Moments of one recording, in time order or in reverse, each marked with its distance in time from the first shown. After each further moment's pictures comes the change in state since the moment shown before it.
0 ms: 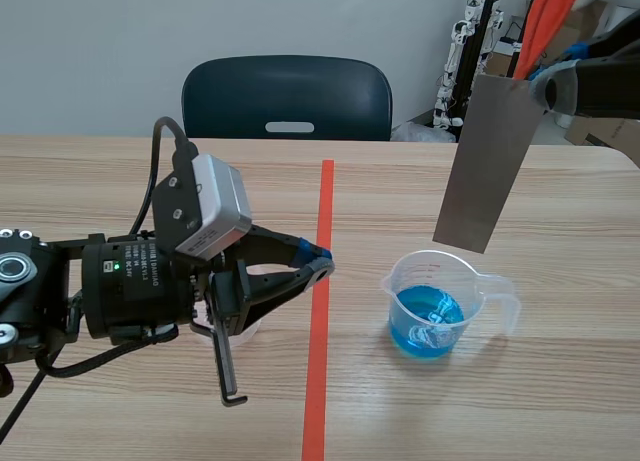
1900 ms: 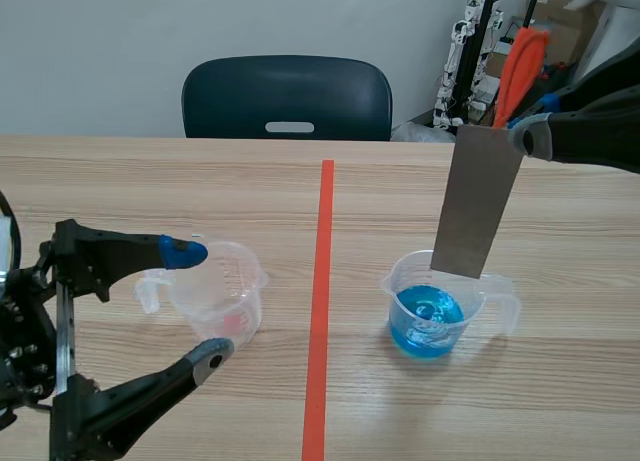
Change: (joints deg) left arm 20.5 -11.5 -12.6 0.0 -0.2 0.0 -28.0; right arm -2.5 -4.0 0.0 -2.2 -6.7 0.0 0.2
